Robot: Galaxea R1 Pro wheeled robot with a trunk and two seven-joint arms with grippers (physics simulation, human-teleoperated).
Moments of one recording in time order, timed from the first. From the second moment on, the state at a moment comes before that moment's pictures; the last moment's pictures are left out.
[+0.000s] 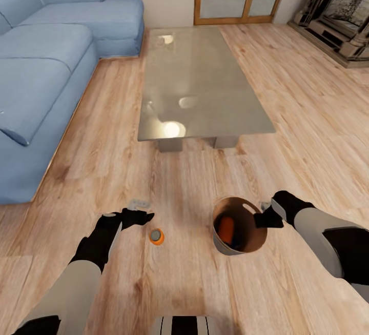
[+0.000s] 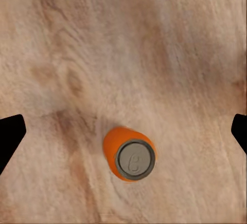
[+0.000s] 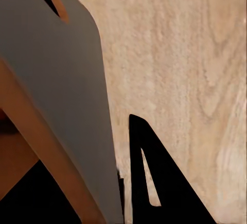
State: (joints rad) left arm -0.76 -0.06 0.17 -0.76 -0.33 0.41 -0.39; right arm -1.21 -0.18 0.19 -0.03 -0.08 0.79 0.23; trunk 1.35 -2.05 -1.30
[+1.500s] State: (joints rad) left arm -0.76 -0.04 0.18 -0.76 -0.33 0.46 -0.22; right arm -1.27 -0.38 0.21 -0.24 -0.06 1.05 0.24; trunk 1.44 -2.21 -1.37
